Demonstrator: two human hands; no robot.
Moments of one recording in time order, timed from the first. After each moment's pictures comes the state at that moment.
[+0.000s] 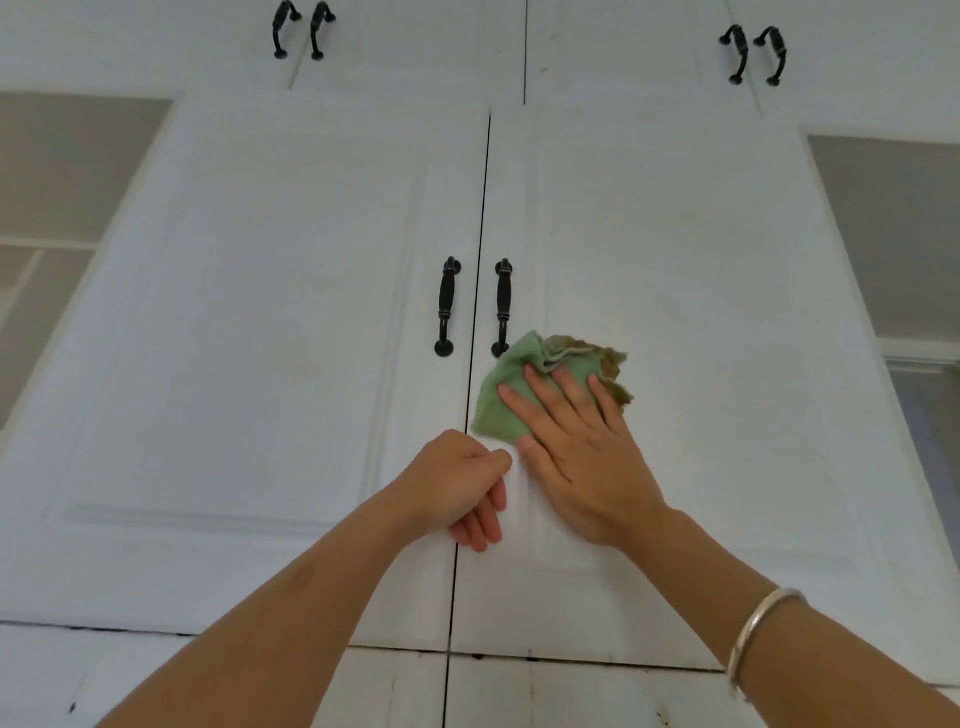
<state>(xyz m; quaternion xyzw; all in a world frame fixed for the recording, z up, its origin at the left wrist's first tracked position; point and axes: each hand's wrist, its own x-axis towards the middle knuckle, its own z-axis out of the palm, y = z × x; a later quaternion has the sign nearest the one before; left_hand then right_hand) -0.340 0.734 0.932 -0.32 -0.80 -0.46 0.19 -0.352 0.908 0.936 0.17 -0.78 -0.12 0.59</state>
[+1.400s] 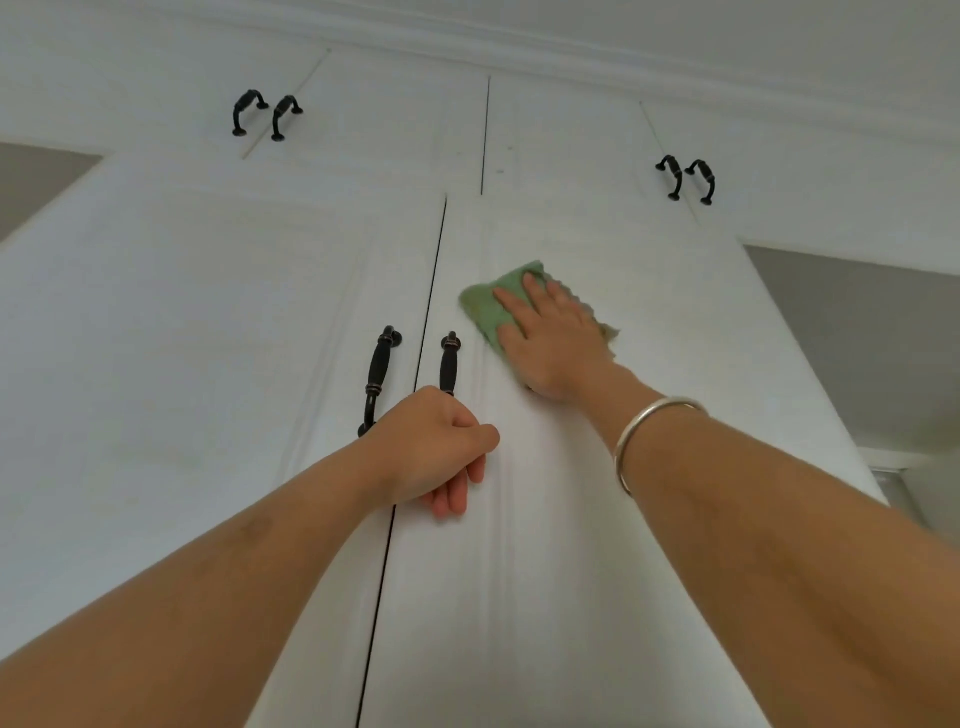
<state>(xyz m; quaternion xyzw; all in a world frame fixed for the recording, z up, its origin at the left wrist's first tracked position) -0.350 0.763 1.032 -0.40 -0.75 -0.40 0.35 -0.355 0.918 1.139 0.06 -0.77 -0.07 0.63</state>
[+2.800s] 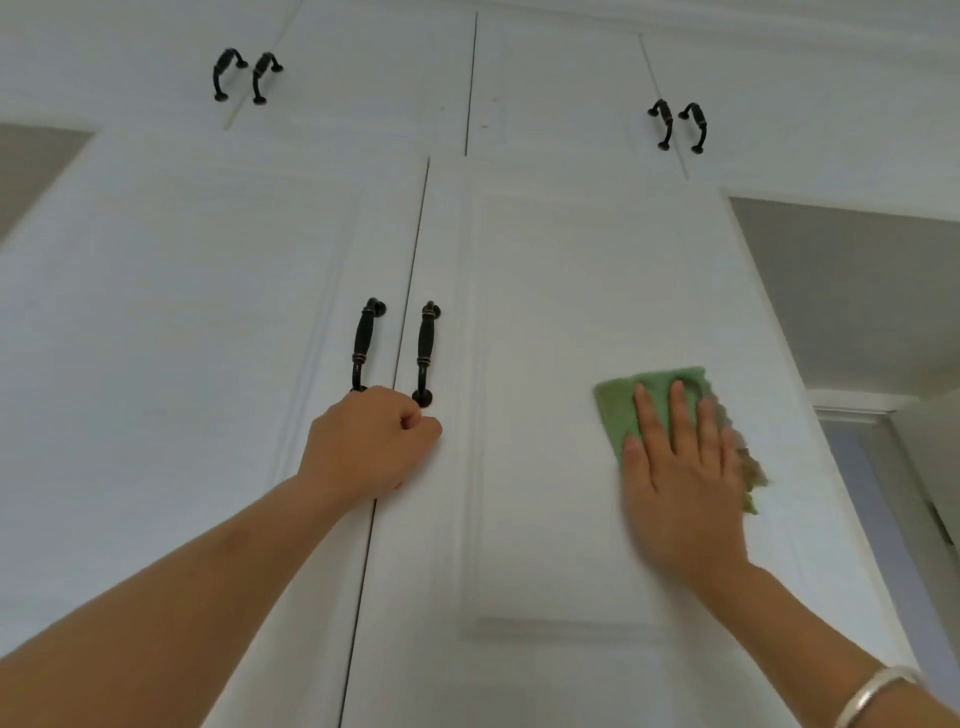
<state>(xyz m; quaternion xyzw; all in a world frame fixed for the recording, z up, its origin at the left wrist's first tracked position) -0.360 0.754 0.998 -0.24 -0.73 -0.29 0.57 -0.348 1.026 0.960 -0.06 -0.69 0.04 0.72</state>
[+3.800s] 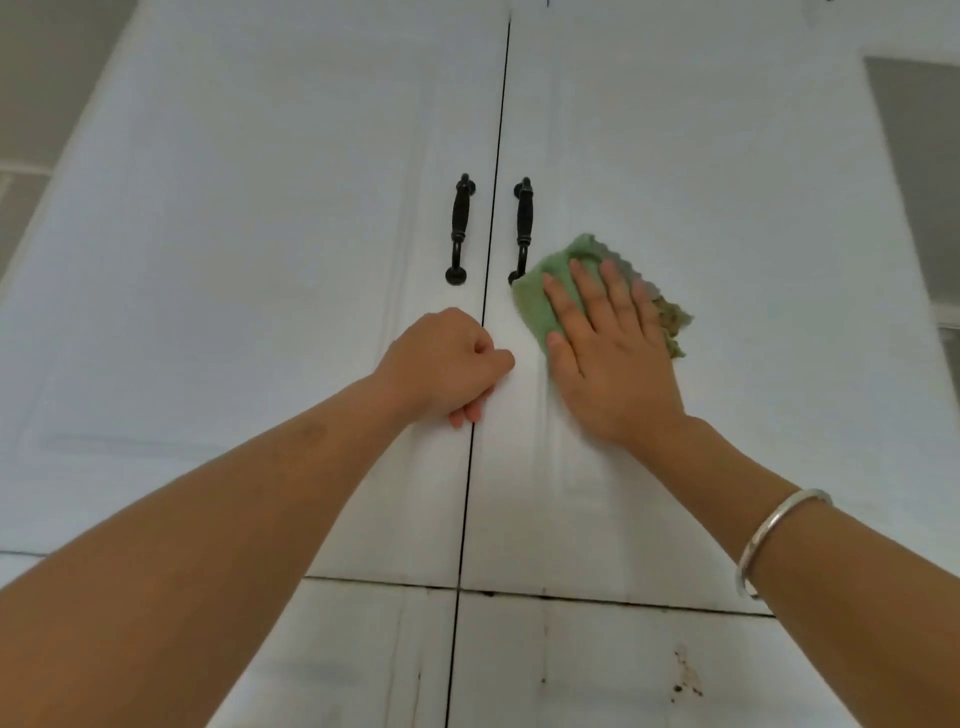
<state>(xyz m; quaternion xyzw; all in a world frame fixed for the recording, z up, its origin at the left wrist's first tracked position) -0.358 0.720 0.971 -0.31 -0.79 -0.32 0.42 -0.367 0.904 0.972 0.09 -0.73 -0.12 0.67</state>
